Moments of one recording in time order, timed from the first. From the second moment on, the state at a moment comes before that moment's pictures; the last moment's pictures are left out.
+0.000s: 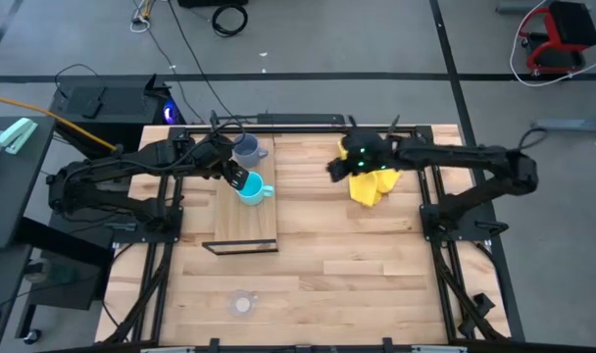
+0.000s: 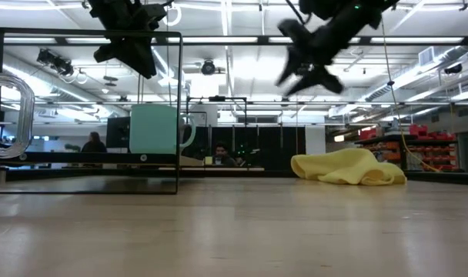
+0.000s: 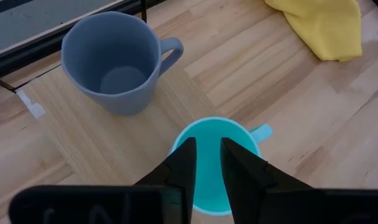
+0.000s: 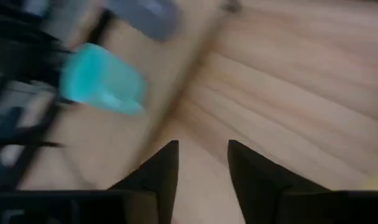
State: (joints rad) left arm 0.26 1.13 1.08 -0.87 -0.26 -0.64; right arm -0.30 1.33 1.02 -0.43 0.01 0.79
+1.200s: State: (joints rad) left arm 0.27 1.13 1.08 -0.89 -0.26 -0.74; right arm -0.18 1.89 1.30 -0.08 -0.18 0.40
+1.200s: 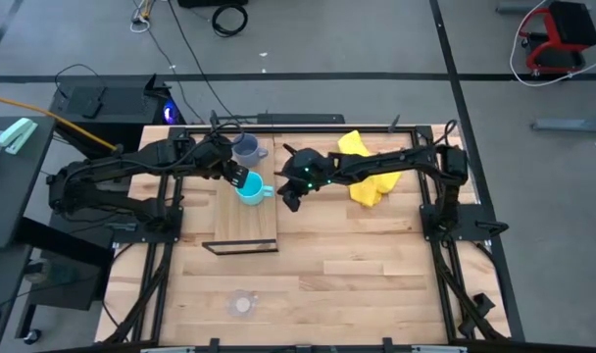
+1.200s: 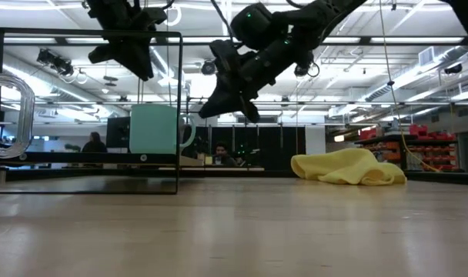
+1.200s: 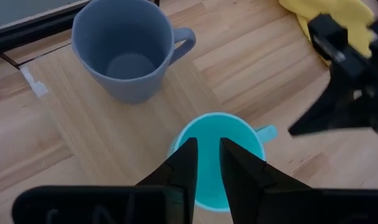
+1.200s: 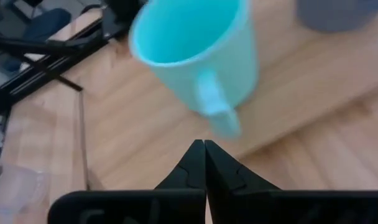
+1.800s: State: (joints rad) left arm 0.27 1.13 1.08 -0.89 -0.26 -0.75; right arm -0.18 2.00 1.41 -0.07 -0.16 0.42
